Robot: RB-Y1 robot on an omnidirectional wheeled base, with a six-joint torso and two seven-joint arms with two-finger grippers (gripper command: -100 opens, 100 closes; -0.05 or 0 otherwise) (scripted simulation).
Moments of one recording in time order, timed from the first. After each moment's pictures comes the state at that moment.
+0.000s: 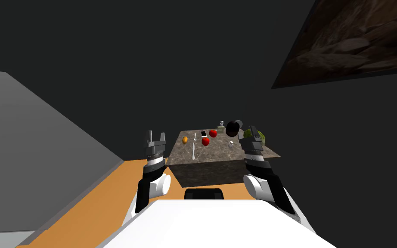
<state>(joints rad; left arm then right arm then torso) 0.45 -0.05 -0.02 -2.24 0.06 -0.56 0.04 0.46 -0.04 -0.01 -2.28 -0.10 -0.36 0.00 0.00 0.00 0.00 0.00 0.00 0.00</state>
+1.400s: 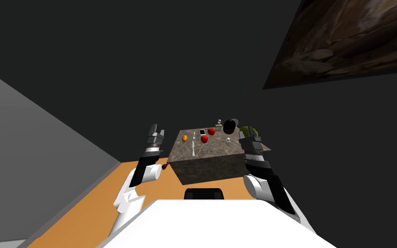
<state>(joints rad) 0.25 0.16 0.17 -2.17 0.00 -0.23 0.13 0.46 -0.04 -0.01 -2.28 -0.10 -0.36 0.00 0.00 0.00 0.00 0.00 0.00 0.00</state>
